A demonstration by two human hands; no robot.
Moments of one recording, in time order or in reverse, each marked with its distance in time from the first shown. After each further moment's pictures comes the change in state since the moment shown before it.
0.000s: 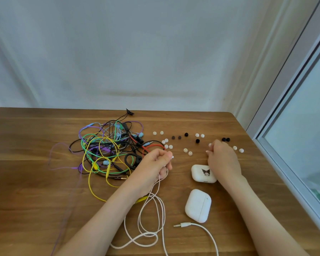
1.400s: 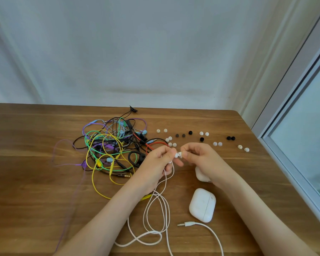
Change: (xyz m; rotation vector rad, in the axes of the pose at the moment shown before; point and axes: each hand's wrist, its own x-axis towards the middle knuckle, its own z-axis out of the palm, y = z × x) left_hand 0.002 -0.003 0.000 0.012 -0.012 0.060; right_hand -0.028 -0.041 -0.015 0.757 -0.537 -0.201
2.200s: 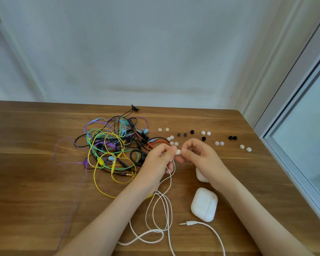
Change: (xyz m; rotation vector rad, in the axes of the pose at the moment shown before) left_hand -0.001 -0.003 0.003 0.051 0.095 0.059; right_hand 0.001 0.005 0.011 0.064 0.123 -0.068
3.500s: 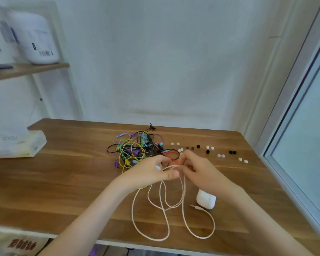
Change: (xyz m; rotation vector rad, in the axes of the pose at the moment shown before) left_hand -0.093 0.071 -0.041 0.837 -0.129 0.047; right_hand -0.067 -0.060 0.012 -0.421 -0.194 -0.261
